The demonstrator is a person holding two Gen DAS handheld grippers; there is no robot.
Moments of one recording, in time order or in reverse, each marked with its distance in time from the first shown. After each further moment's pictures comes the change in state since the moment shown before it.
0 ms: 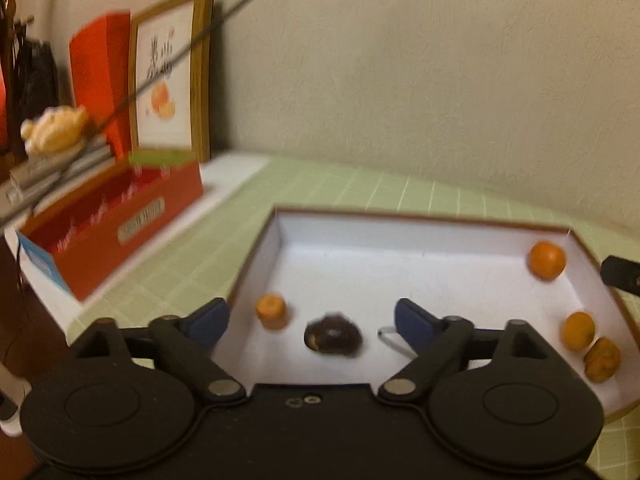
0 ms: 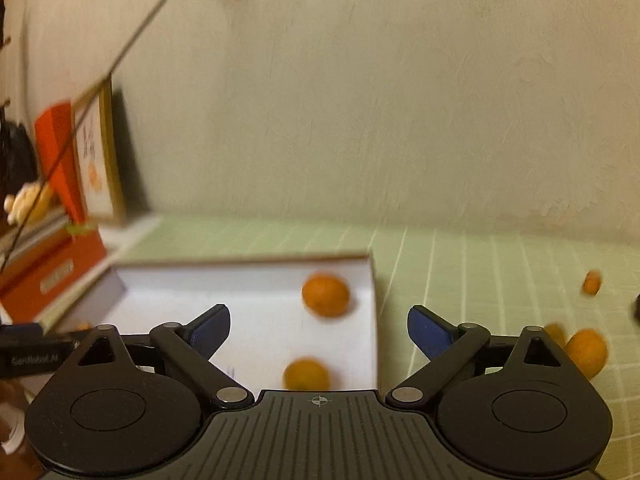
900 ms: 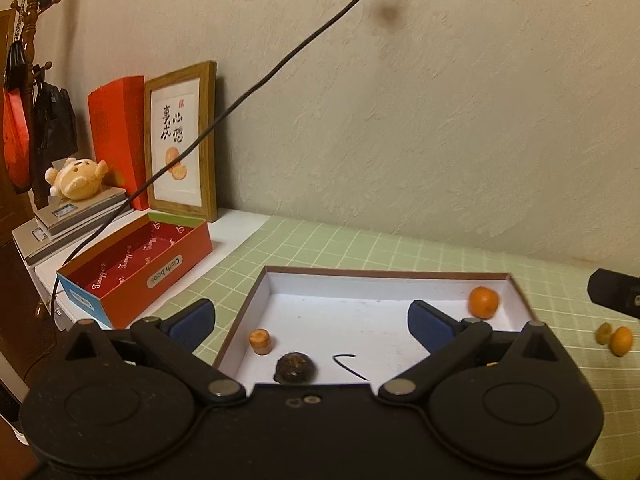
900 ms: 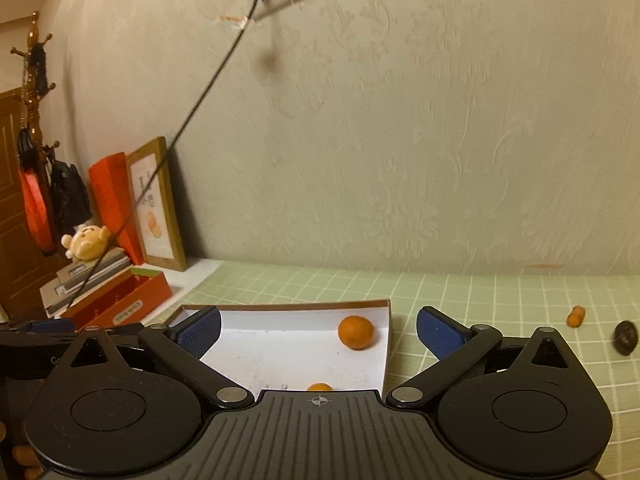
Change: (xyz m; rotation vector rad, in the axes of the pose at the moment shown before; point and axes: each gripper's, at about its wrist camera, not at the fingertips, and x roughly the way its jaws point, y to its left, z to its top) left arm -0.094 -0.033 0.018 -0.001 -0.112 0.021; right arm -0.092 -0.011 0.028 0.019 -0.079 0.156
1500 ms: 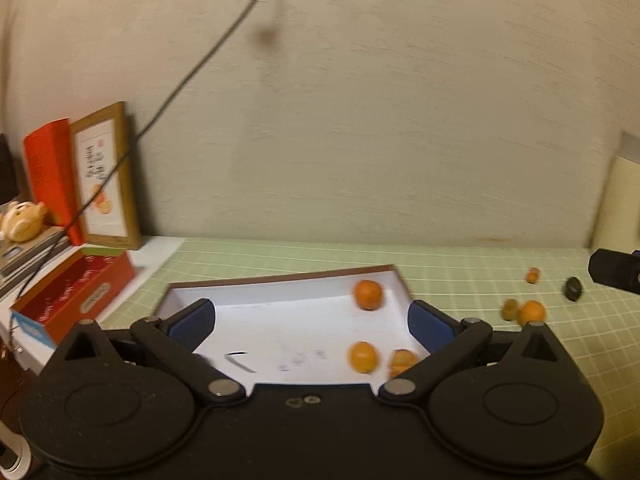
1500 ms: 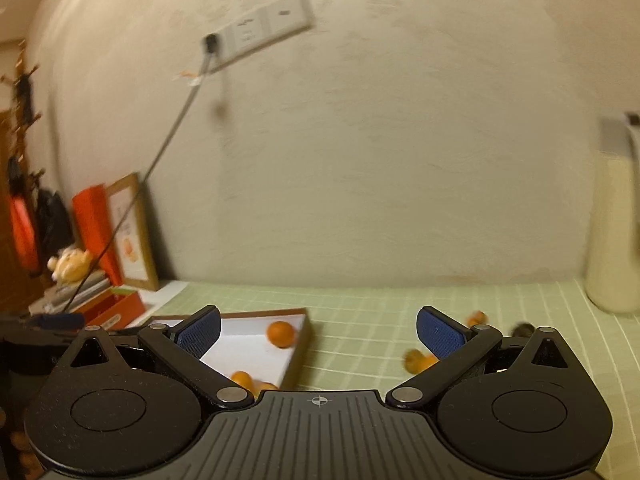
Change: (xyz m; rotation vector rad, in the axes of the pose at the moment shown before) left arm -0.037 -0.087 -0.012 0.138 -0.038 -0.173; right arm -0.100 -0.076 -0.013 0.054 -0.074 -0.080
